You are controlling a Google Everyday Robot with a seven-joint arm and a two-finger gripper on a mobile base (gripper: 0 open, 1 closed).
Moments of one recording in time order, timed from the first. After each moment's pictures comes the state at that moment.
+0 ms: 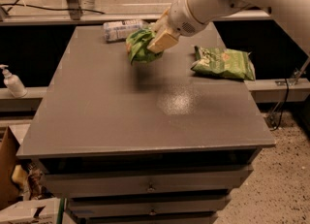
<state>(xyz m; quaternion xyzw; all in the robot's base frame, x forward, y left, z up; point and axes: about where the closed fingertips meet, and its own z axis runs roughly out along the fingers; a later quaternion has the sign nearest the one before) 0.656 -0.017 0.943 -0.63 0.66 0.07 0.41</state>
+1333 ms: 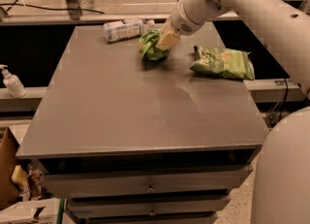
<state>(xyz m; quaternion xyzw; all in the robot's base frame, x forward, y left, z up) 0.748 -0.043 0.891 -0.62 0.69 0.04 0.37</state>
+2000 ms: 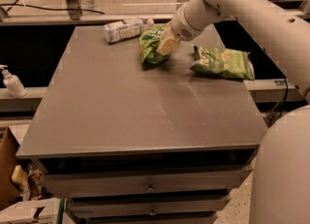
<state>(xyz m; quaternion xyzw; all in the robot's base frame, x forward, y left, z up) 0.745 -0.044 0.866 -0.61 0.71 0.06 0.36</state>
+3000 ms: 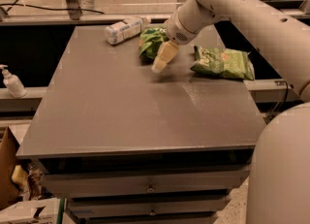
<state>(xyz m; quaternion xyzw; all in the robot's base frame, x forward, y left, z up) 0.731 -0.030 0.859 -0.61 0.71 0.07 0.33</state>
